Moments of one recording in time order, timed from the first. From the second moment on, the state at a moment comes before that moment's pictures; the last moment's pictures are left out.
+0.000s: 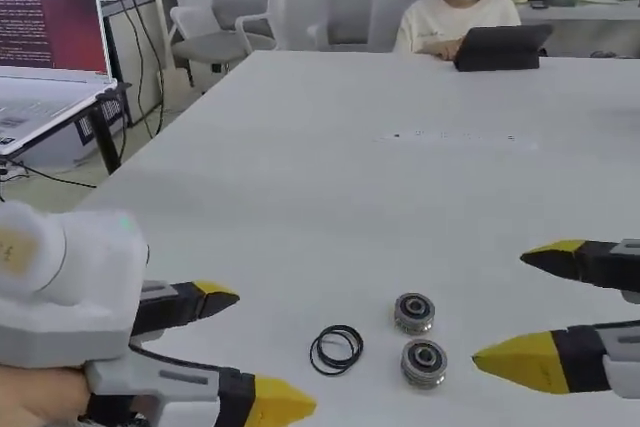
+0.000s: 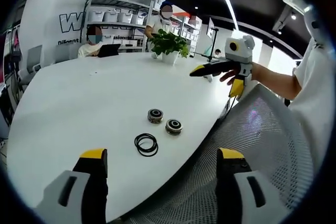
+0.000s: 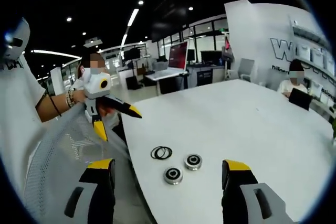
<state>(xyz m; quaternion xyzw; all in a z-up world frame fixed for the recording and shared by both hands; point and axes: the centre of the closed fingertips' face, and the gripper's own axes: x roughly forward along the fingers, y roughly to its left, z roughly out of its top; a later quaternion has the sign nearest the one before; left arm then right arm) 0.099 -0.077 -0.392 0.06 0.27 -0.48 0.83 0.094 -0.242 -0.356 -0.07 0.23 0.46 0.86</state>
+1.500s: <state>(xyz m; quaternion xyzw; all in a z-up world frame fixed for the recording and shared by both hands) 0.107 -0.071 -0.399 0.05 0.28 -0.45 0.85 0.069 -0.282 -0.437 -0.03 0.34 0.40 0.85</state>
